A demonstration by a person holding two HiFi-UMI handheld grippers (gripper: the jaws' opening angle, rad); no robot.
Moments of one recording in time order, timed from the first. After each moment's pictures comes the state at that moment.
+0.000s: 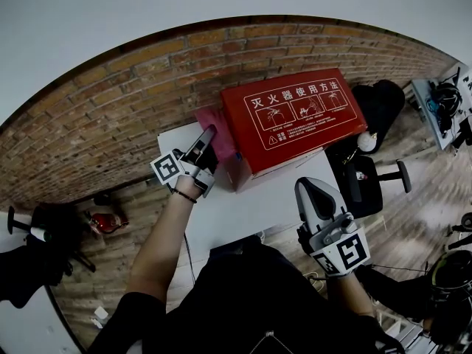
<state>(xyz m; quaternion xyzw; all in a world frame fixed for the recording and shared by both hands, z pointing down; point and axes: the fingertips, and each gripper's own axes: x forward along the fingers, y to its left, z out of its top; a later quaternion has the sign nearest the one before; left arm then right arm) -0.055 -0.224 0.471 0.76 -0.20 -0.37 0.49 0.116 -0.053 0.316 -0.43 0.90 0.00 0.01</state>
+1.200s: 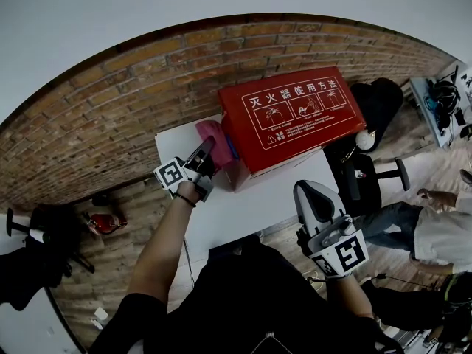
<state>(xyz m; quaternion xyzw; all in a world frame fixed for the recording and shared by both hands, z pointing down) -0.052 -0.218 0.539 0.76 -0.24 -0.32 0.51 0.117 -0.049 0.323 -0.44 0.90 0.00 0.00</state>
